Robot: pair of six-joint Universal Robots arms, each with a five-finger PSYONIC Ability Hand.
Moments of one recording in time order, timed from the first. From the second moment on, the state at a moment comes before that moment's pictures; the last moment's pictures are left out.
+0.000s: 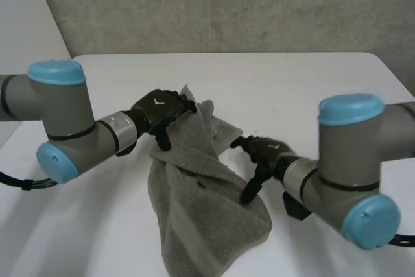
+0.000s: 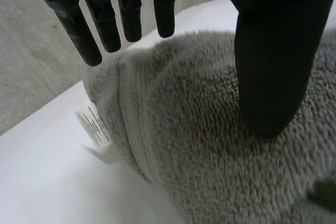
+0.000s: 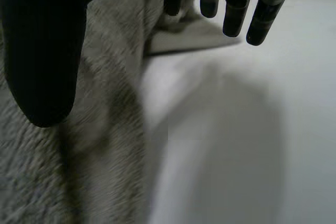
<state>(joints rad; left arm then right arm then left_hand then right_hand) 4.36 -2.30 -1.14 3.09 -1.08 3.53 2.10 -1.01 1.45 0.12 1.41 3.27 0.34 0.34 0.34 0.34 0.16 0.18 0.17 0.17 0.18 0.01</state>
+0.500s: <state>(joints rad) 4.35 -2.32 -1.07 3.15 -1.10 3.56 2.18 -0.95 1.38 -0.12 1.44 3.25 1.14 1.19 1.18 1.20 0.98 1.37 1.19 1.20 1.20 1.01</state>
